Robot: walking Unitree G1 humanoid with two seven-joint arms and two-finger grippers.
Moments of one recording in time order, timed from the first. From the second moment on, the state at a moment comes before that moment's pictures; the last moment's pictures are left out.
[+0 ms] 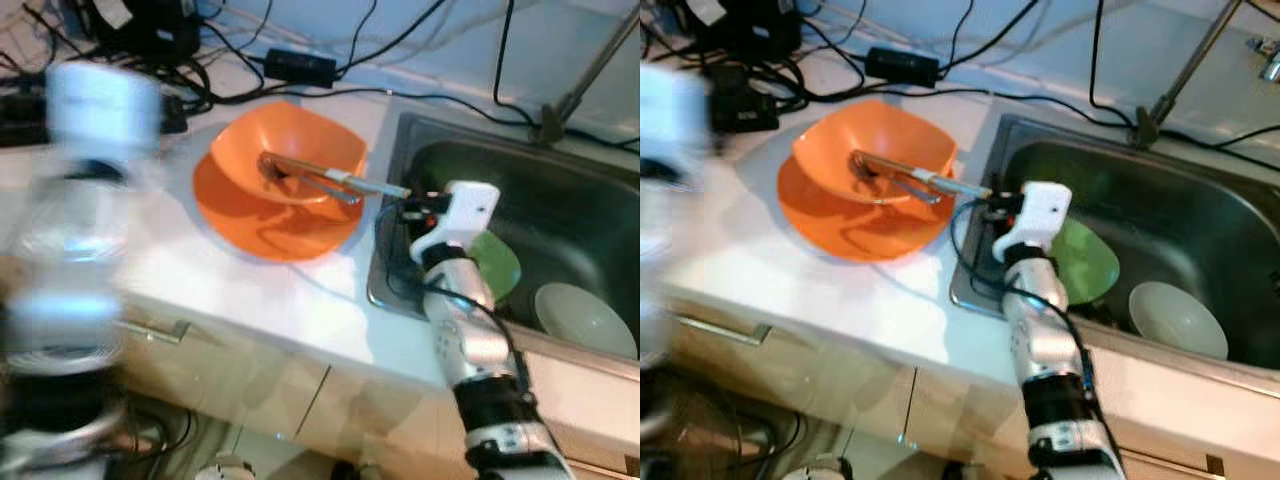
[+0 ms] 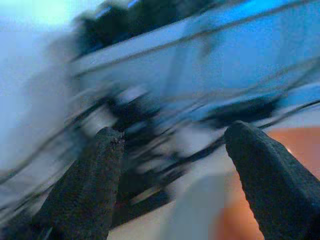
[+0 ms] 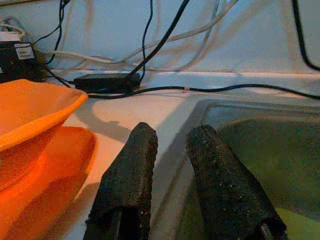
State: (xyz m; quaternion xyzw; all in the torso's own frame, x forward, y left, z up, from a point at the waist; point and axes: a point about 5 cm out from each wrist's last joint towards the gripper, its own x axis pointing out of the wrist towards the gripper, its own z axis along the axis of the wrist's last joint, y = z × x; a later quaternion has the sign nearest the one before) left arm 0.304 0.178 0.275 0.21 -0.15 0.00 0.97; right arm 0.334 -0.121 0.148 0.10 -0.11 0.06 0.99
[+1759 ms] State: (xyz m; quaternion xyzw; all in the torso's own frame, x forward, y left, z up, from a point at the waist) left arm 0.337 0.105 0.253 0.18 -0.24 -0.07 0.95; right arm 0.338 -0.143 0.169 0.11 -0.14 0.02 0.98
